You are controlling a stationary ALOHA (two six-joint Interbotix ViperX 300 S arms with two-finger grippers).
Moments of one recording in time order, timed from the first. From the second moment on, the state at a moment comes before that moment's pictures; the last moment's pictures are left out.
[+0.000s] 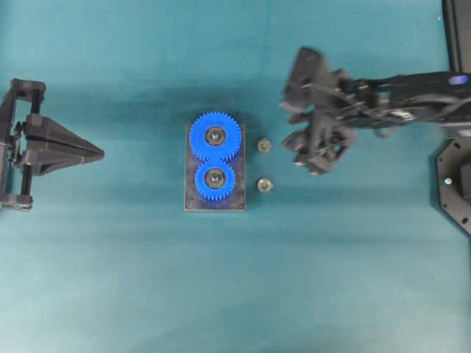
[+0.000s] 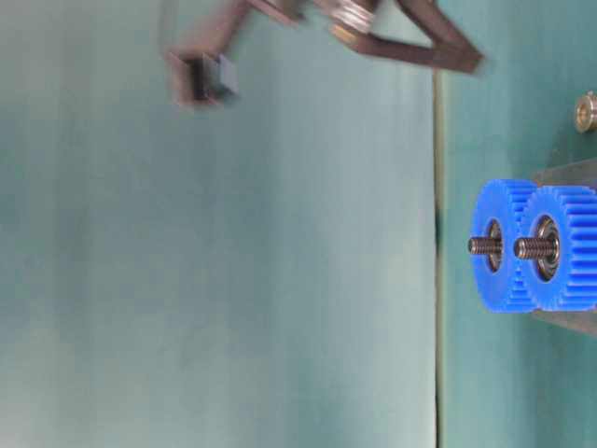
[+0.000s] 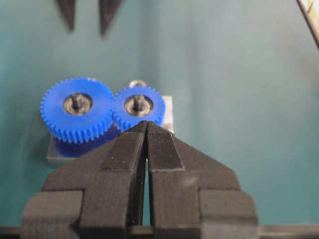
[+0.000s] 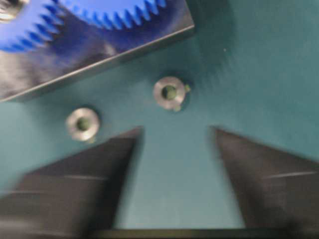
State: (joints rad) left arm -0.02 -0.81 1.10 0.01 0.01 -0.04; right arm -0.20 -0.08 0.76 0.08 0.32 0.11
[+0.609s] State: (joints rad) left arm -0.02 -0.81 1.10 0.01 0.00 -0.04; right arm -0.18 0.13 0.65 0.06 0.29 0.11
